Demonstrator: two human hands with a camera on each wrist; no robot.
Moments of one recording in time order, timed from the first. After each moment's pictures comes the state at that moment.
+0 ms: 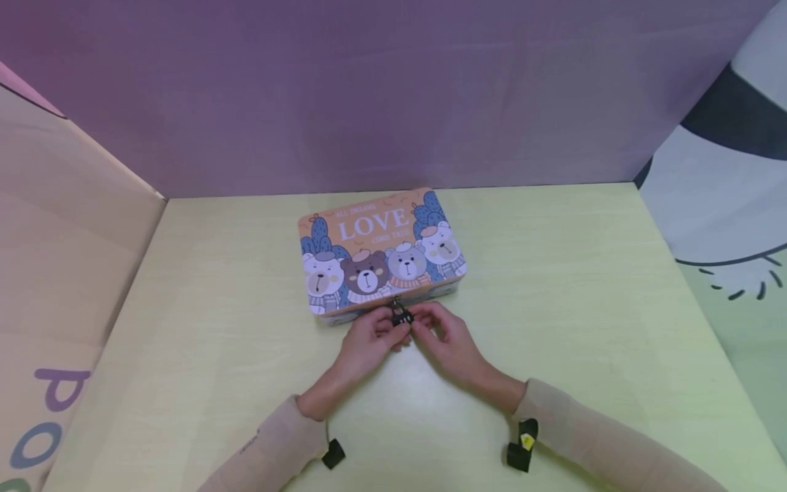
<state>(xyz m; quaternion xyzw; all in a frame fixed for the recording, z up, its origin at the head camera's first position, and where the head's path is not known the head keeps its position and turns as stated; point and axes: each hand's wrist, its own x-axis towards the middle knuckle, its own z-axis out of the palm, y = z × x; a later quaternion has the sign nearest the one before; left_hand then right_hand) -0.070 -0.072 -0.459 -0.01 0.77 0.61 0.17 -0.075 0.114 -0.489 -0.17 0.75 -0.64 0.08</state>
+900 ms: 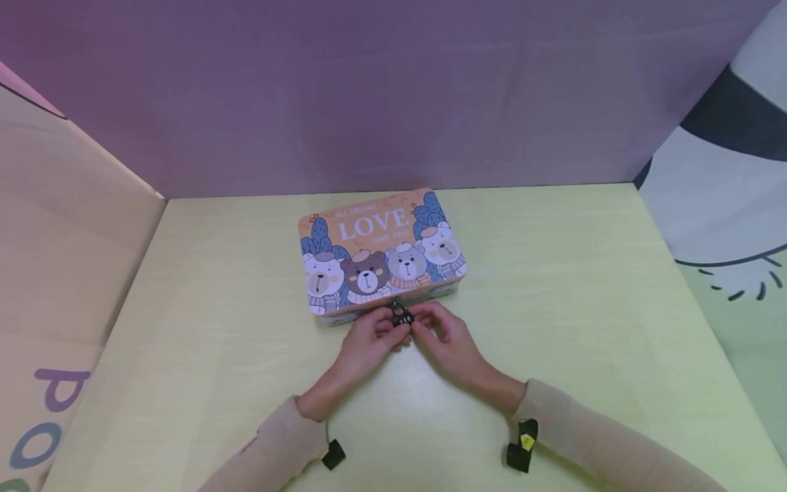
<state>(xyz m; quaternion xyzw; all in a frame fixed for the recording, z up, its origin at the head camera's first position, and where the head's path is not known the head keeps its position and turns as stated) -0.070 -0.072 -0.458 -0.01 0.78 0.61 0.17 -0.075 0.114 -0.490 -0.17 0.75 -0.63 0.07</state>
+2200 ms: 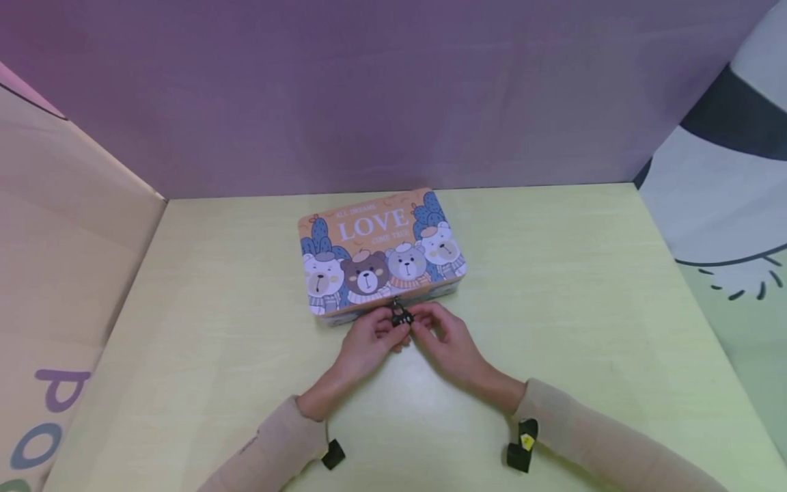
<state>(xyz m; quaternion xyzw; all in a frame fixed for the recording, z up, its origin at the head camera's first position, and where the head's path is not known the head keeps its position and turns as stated) -0.071 -0.073 -0.459 -0.01 0.78 0.60 0.19 -0.075 0.113 -0.488 -0.17 0.75 -0.63 0.07</state>
